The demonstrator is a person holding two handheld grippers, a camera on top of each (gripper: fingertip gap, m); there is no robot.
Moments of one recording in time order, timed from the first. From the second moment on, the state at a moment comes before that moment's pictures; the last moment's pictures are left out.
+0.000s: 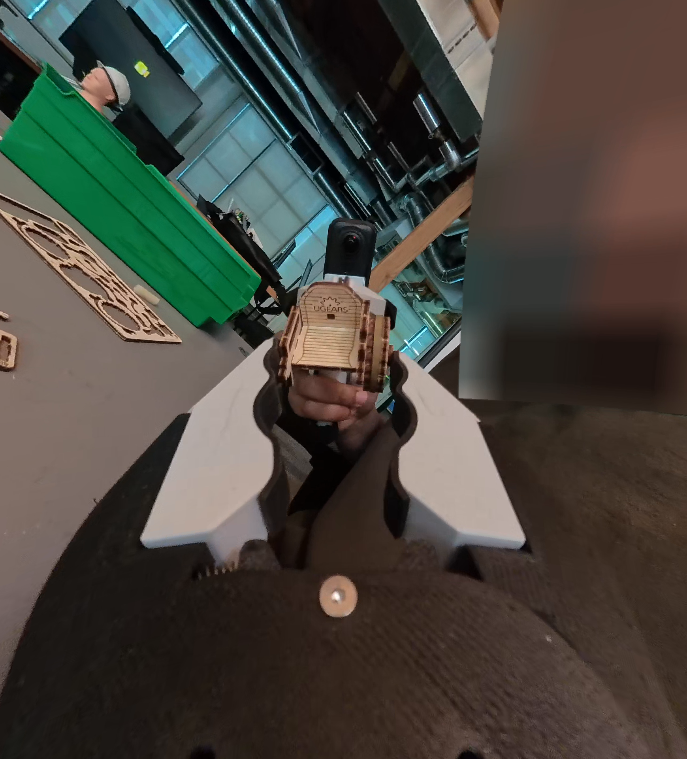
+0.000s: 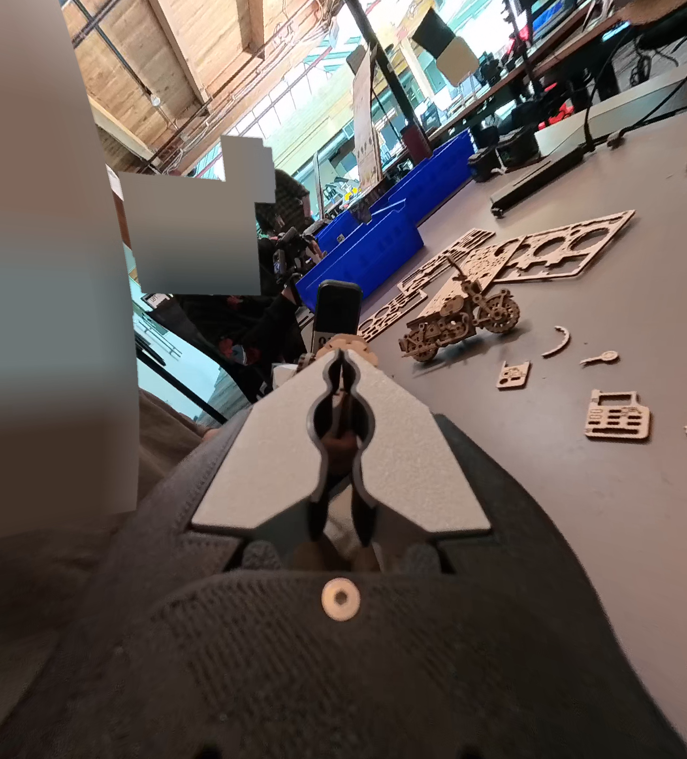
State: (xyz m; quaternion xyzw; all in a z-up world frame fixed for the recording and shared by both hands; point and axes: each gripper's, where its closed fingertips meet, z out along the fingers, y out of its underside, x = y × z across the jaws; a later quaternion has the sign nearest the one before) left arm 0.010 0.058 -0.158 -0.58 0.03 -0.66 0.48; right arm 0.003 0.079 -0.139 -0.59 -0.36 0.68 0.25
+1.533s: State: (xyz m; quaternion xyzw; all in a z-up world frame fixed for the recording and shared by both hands) left arm -0.040 0.068 -0.145 -0.56 -0.04 -0.64 0.53; right arm 0.000 0.022 -0.279 -0.60 -0.70 0.33 0.23
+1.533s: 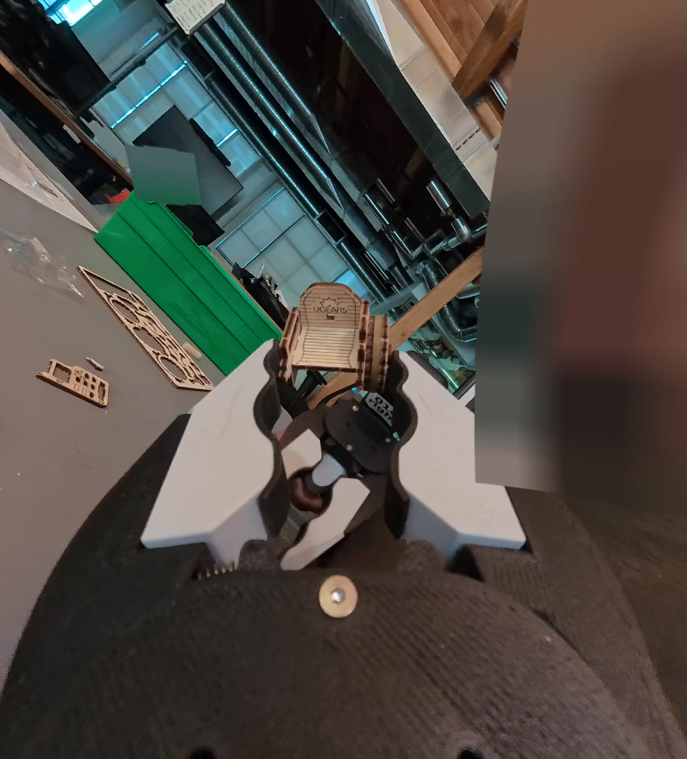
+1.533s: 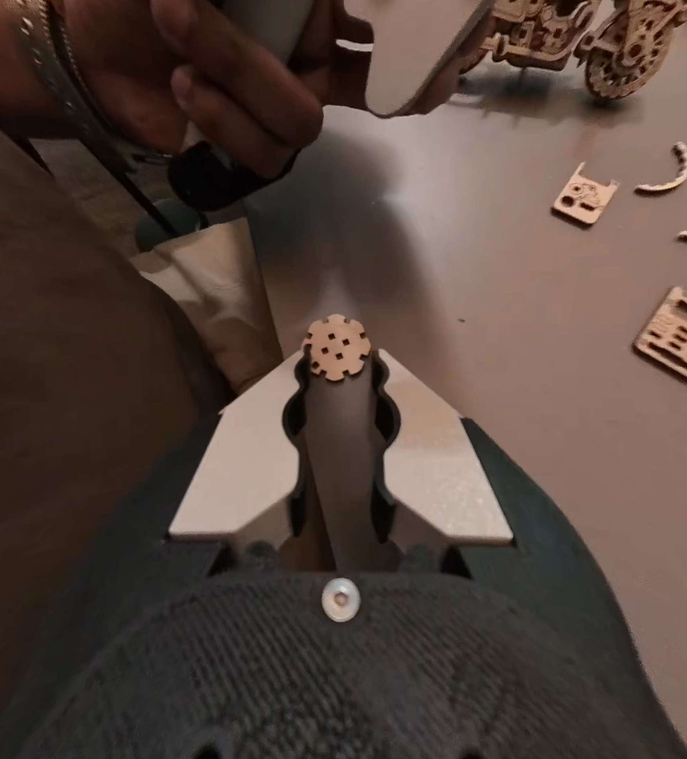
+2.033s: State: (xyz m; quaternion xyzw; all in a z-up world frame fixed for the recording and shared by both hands) left arm -0.036 0.068 -0.146 -0.56 -0.03 -0.64 0.53; right arm -0.007 0.077 -0.278 -0.72 -0.56 0.29 0.28
